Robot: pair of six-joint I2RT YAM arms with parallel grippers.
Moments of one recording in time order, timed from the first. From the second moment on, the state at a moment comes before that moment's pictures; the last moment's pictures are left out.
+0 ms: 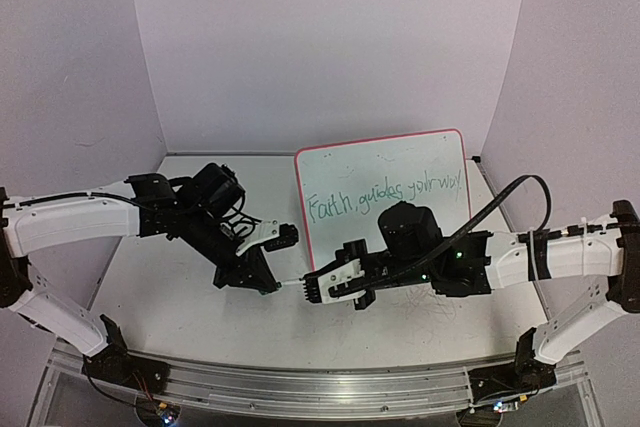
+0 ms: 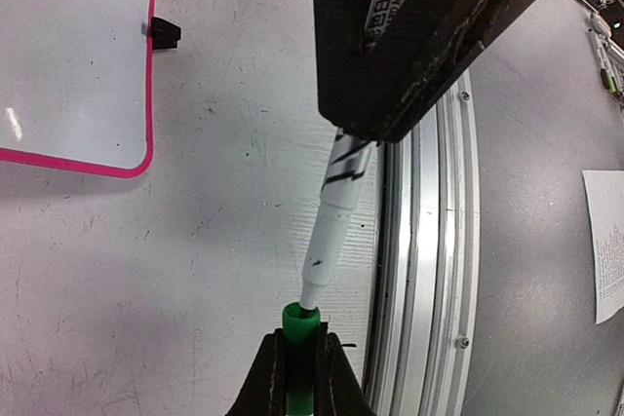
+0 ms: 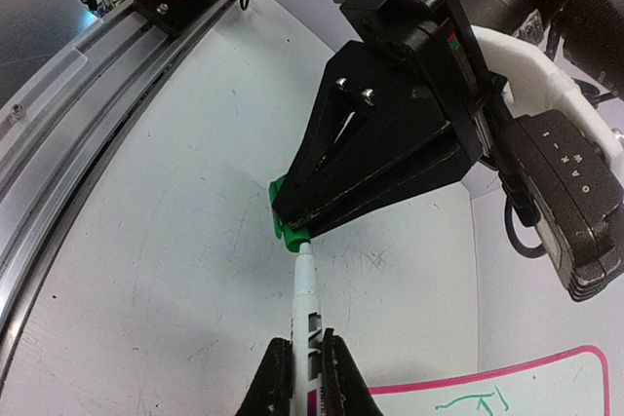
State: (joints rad) left arm -0.93 1.37 1.06 -0.69 0.52 0.37; right arm 1.15 1.44 0.89 0.11 -0.22 -0.94
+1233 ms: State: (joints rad) left arm -0.93 1.35 1.06 -0.78 0.49 0.40; right arm 1.18 1.60 0.95 0.20 -0.23 -1.02
